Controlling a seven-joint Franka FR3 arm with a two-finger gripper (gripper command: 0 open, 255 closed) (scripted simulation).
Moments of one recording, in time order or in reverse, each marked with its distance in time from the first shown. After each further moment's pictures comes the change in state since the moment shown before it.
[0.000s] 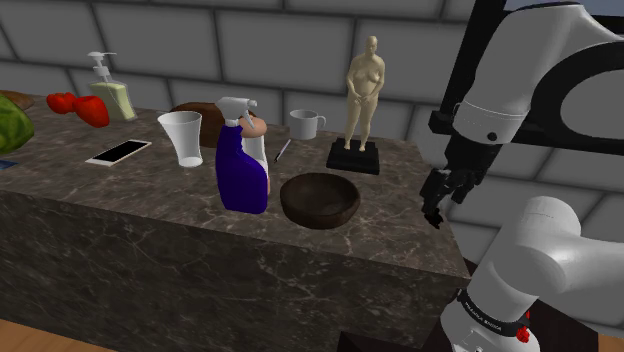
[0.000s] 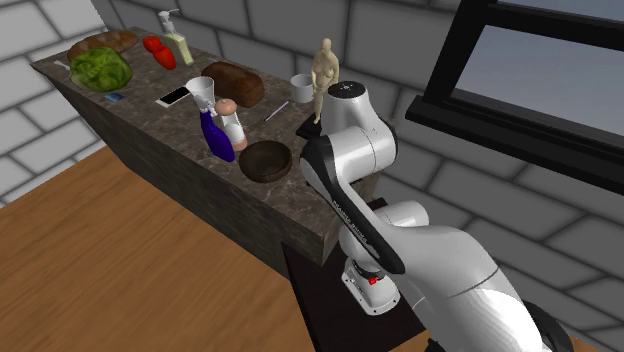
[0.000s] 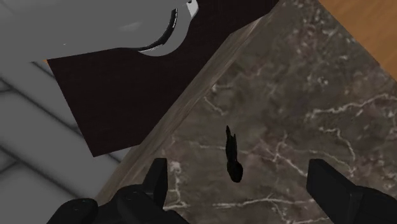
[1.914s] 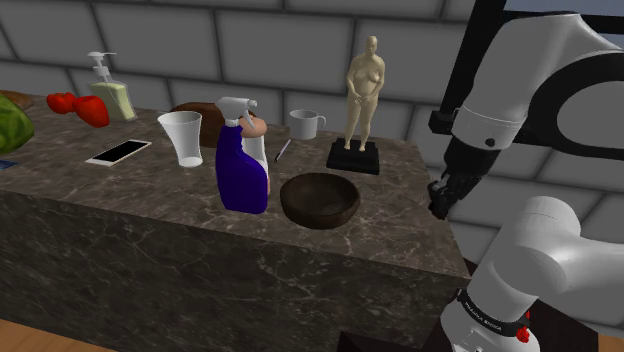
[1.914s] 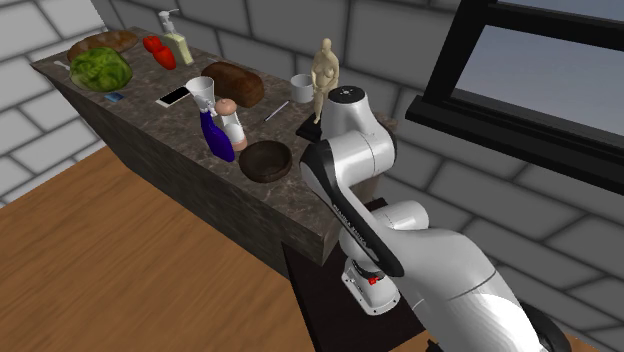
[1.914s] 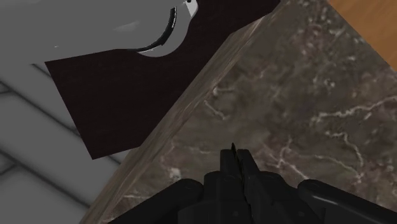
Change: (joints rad) arm 0.004 -0.020 0.008 -0.027 0.007 0.008 0.006
